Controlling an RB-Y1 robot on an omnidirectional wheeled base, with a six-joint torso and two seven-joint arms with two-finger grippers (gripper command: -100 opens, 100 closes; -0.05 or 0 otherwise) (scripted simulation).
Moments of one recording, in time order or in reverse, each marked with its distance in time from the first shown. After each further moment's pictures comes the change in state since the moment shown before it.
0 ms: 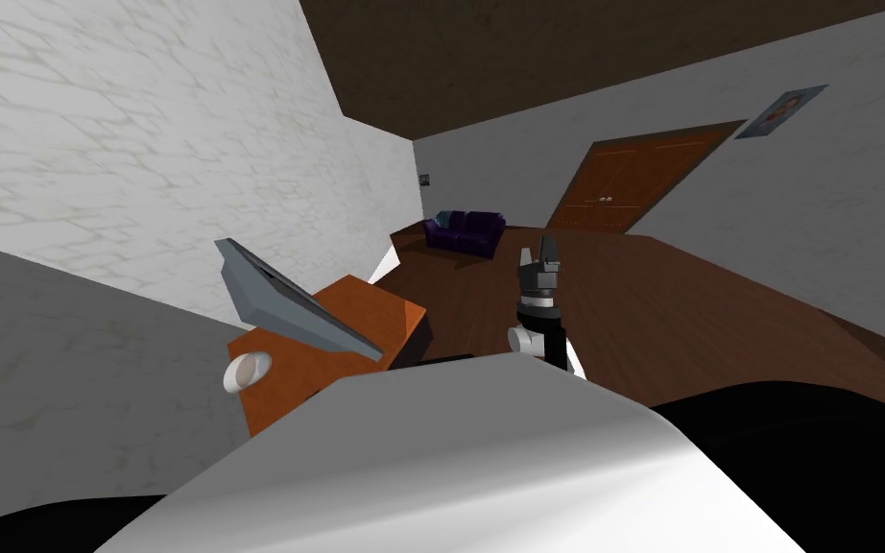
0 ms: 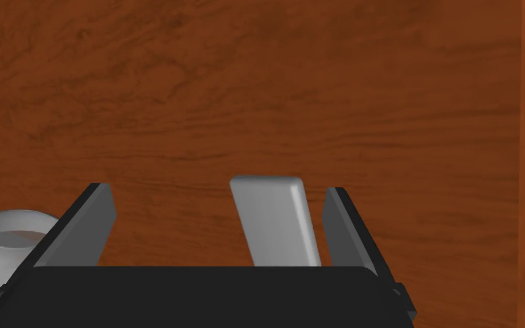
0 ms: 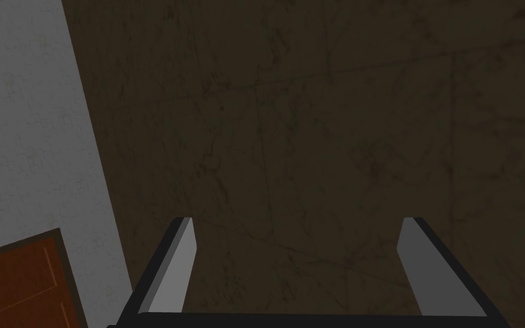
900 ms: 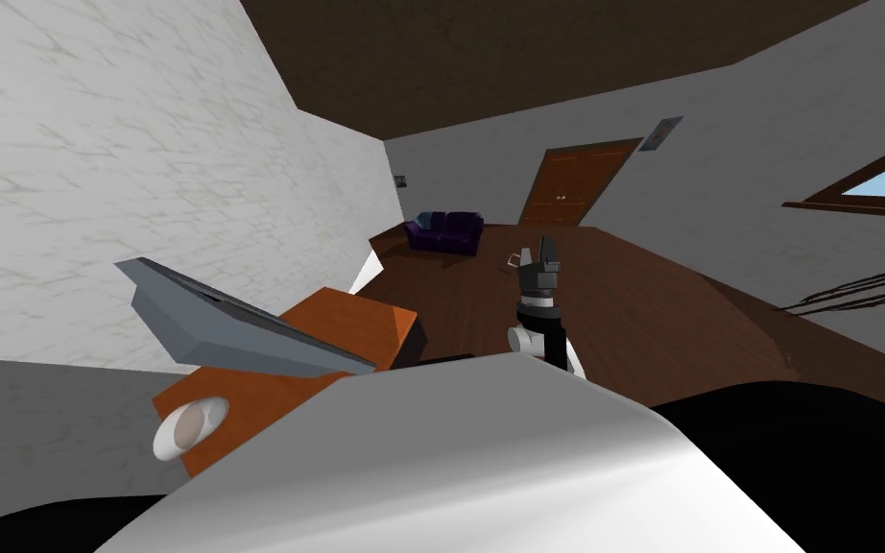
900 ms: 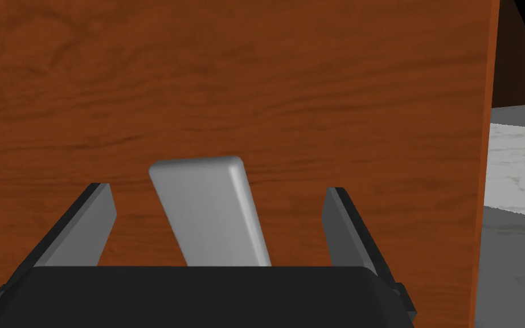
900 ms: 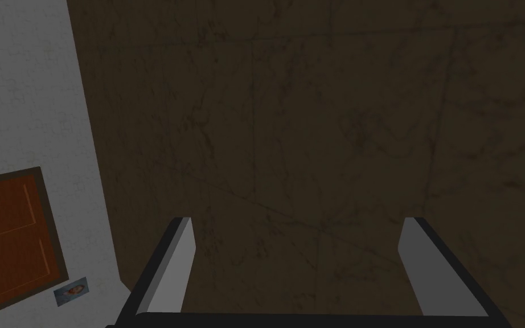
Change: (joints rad) left arm 0.012 0.051 -0.001 0.222 0.198 0.152 0.011; right arm 0.000 0.000 0.000 0.000 0.000 0.000 0.000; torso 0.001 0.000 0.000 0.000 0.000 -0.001
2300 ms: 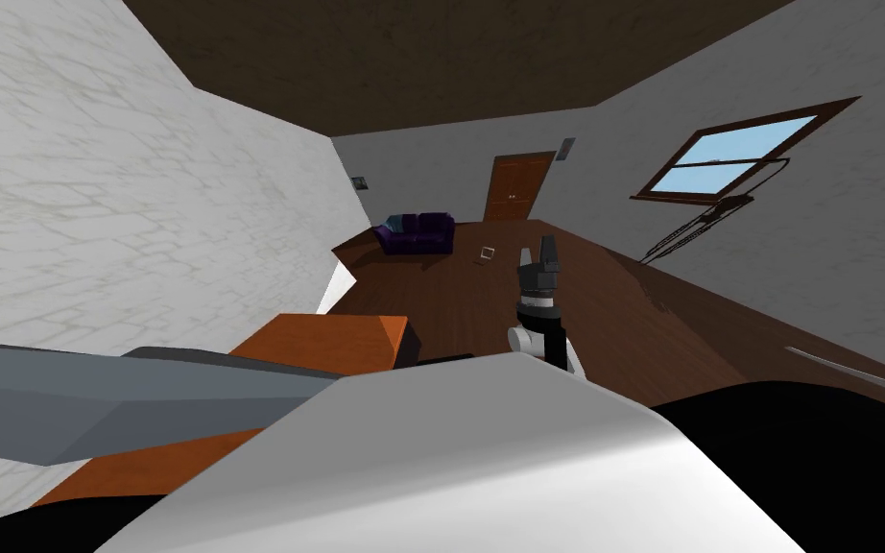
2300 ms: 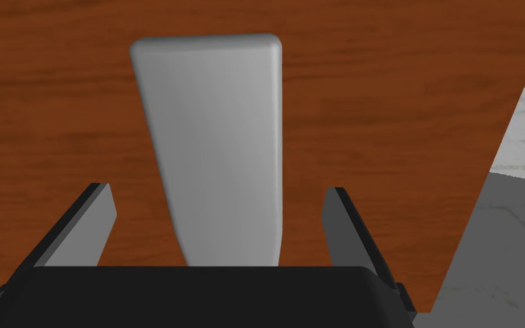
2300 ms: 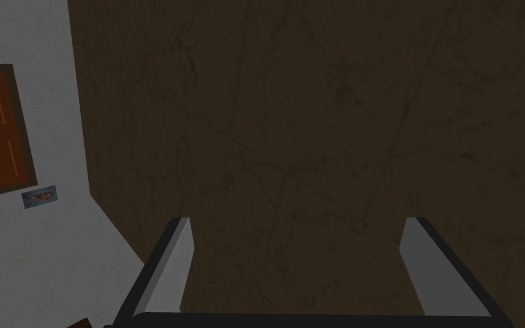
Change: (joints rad) left arm 0.023 0.049 -0.017 0.345 0.335 0.230 0.041; right arm 0.000 0.000 0.000 0.000 0.000 0.000 0.000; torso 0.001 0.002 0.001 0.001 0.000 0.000
